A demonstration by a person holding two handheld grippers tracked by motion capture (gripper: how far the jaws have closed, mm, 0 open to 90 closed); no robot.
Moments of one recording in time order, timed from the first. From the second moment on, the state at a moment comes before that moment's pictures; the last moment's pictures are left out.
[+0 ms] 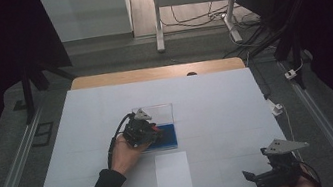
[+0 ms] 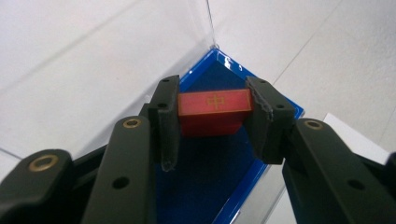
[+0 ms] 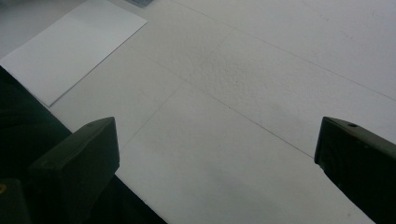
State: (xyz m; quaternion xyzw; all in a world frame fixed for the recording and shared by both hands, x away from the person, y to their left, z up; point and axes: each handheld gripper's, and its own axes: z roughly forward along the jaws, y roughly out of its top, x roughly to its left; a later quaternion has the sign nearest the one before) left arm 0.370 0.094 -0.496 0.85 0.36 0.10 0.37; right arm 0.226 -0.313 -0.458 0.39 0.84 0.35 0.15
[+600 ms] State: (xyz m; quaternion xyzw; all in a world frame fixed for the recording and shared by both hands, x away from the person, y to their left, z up) left arm 0.353 0.102 -0.479 0.85 0.34 0.12 0.38; right arm 0.226 -0.314 -0.458 0.39 0.84 0.35 0.15
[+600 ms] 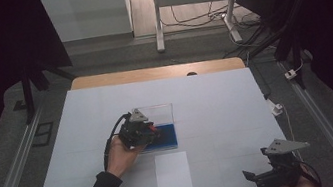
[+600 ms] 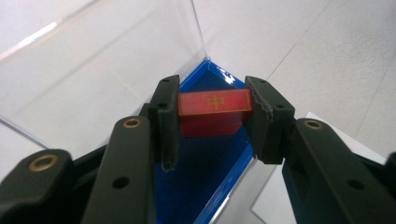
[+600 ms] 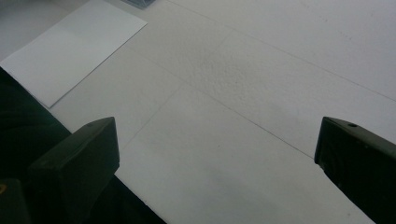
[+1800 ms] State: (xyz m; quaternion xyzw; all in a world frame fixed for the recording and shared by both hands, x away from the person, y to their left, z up) left arm 0.317 0.103 -0.459 0.86 0.31 0.07 0.40; right arm 0.226 -0.314 -0.458 0.39 0.83 0.35 0.15
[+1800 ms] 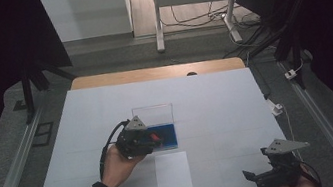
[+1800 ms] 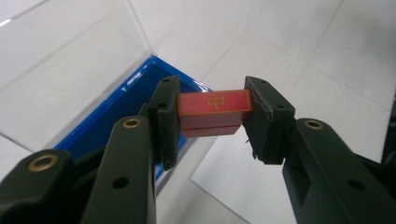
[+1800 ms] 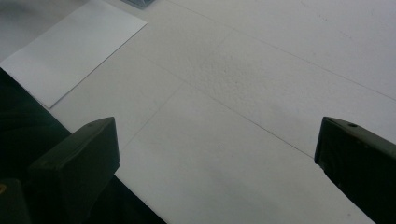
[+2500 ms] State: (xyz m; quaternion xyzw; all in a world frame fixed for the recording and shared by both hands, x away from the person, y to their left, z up) left arm 0.282 0.087 -0.462 0.88 0.29 0.03 0.38; right arm 0.226 -0.314 -0.458 0.40 0.83 0.36 0.15
